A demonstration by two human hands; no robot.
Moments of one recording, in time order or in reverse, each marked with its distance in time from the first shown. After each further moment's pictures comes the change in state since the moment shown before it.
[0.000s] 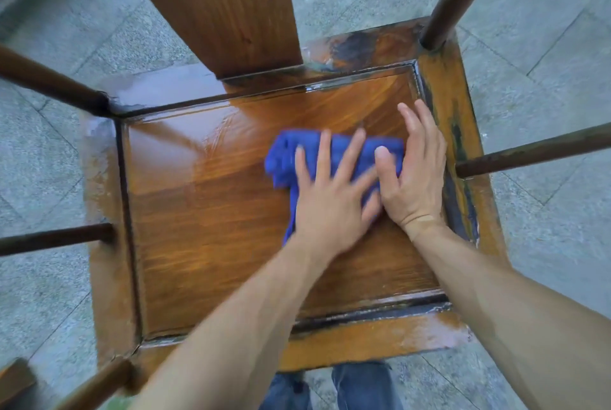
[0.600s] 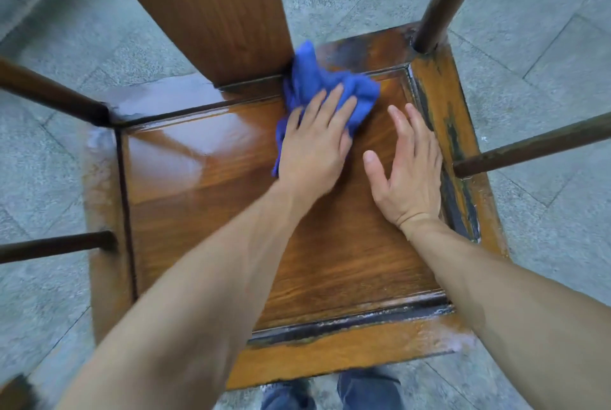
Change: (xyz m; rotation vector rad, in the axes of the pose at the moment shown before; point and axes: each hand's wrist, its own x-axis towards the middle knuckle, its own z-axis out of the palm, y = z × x) left_hand 0.065 -0.045 -0.013 -0.033 0.048 0.012; right_hand 0.001 -0.001 0.004 -0.146 -0.007 -0.008
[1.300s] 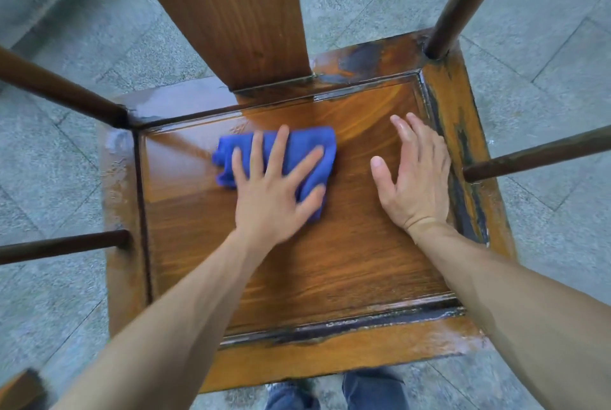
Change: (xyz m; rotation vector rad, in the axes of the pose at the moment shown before) left_hand -0.084 -0.049 -0.009 0.129 -0.057 -0.158; right_hand 0.000 -0.004 0.001 -0.059 -0.056 -0.004
